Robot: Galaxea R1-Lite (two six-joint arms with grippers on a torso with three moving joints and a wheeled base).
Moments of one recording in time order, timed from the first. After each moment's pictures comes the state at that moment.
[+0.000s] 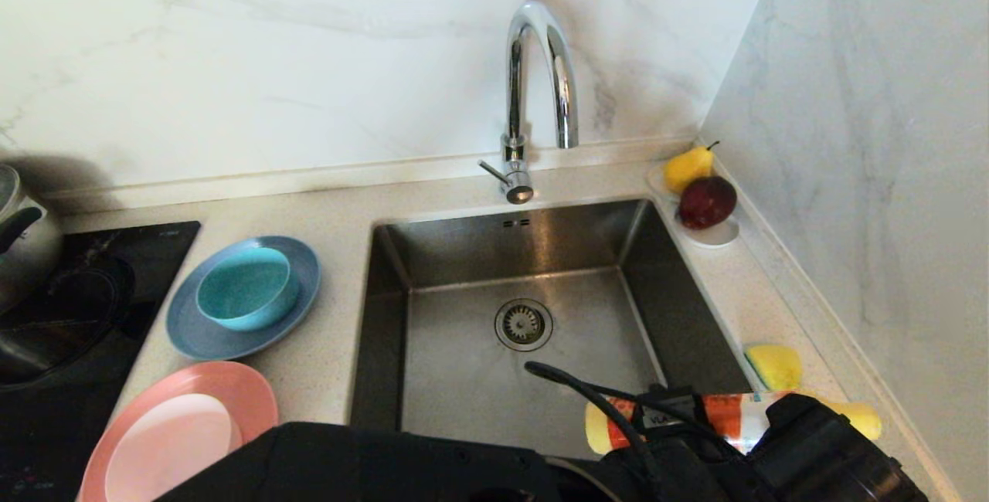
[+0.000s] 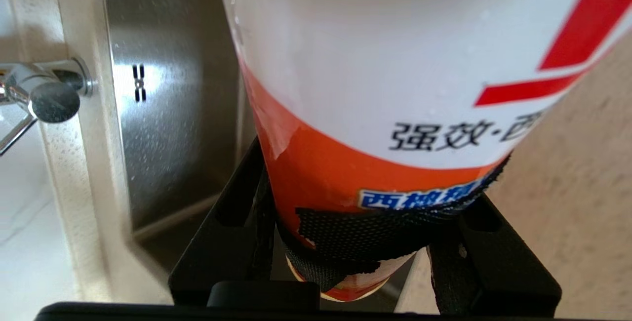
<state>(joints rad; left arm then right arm) -1.26 2.35 -1.73 0.21 0.83 0.51 0.01 0.00 0.00 0.00 0.01 -0.01</state>
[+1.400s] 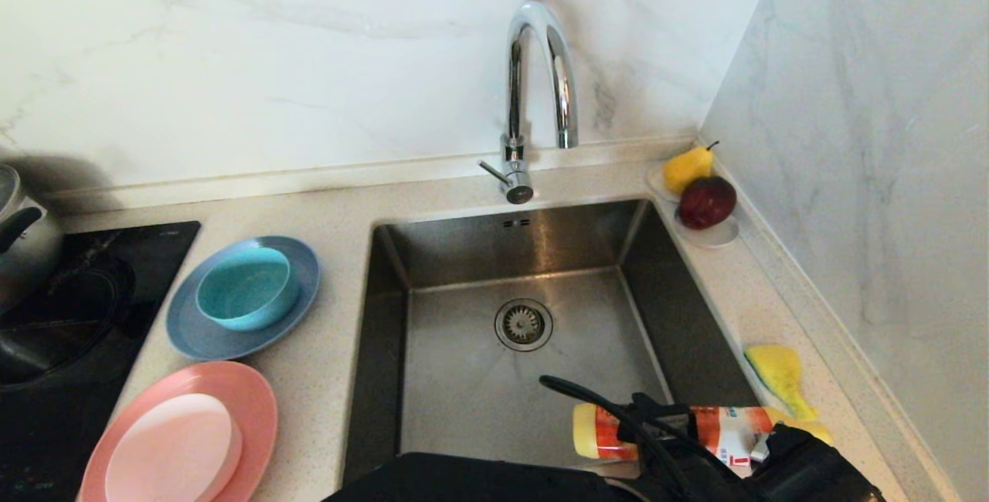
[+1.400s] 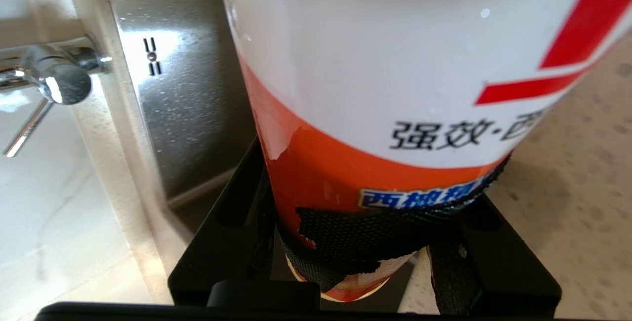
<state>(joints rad) -1.26 2.49 -1.86 0.32 0.99 0.52 0.01 0.00 0.00 0.00 0.01 -0.01</state>
